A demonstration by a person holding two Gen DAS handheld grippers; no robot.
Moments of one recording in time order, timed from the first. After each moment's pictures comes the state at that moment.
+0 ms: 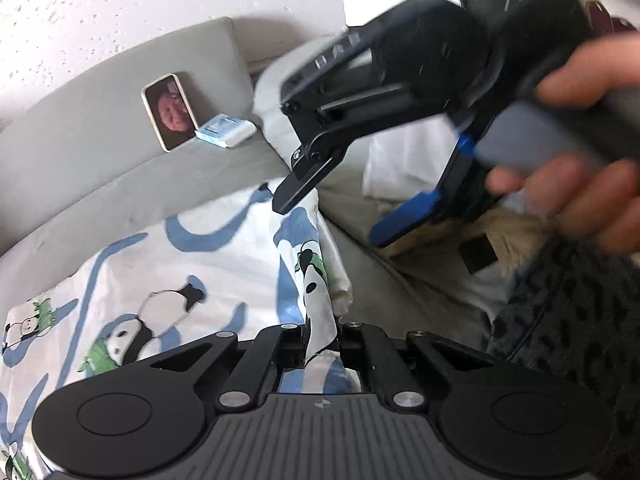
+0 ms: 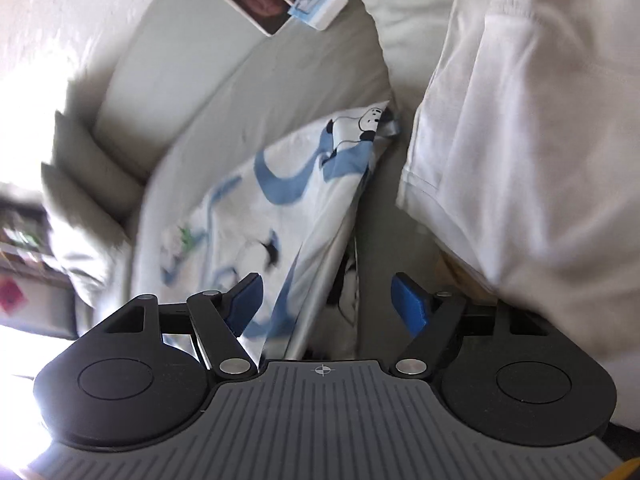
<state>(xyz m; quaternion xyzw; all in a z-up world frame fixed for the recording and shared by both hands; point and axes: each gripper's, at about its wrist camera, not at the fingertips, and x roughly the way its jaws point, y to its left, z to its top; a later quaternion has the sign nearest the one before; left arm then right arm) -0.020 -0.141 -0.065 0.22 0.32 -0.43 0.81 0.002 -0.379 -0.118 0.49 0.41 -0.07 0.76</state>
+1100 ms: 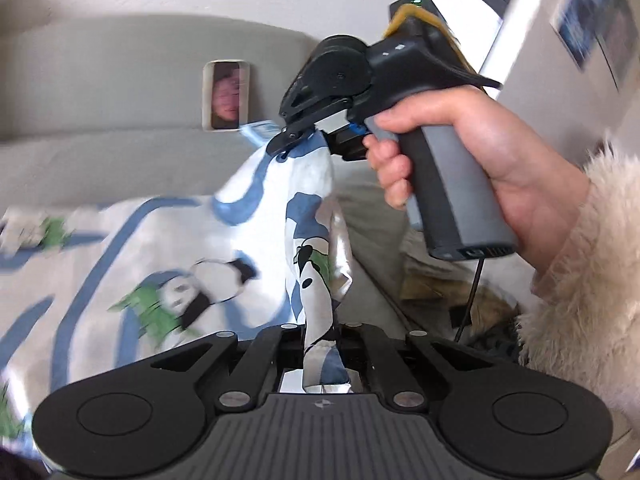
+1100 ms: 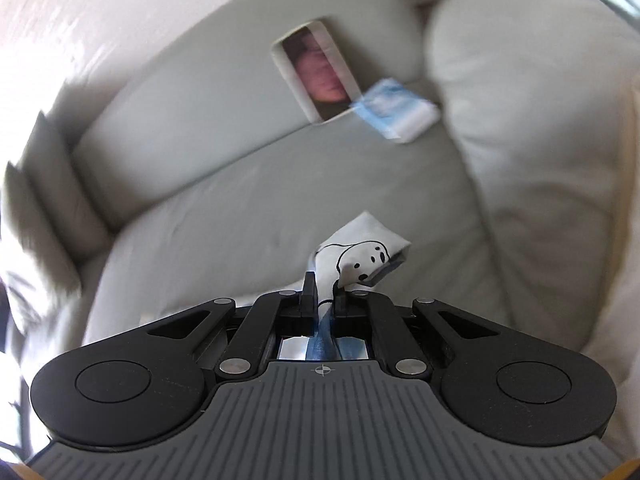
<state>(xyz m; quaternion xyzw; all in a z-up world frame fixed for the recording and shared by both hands) 0.041 -0.012 -0.035 -0.01 0.38 -0.45 0.81 0.144 -0.316 -0.056 0.31 0.38 -0.16 0.86</state>
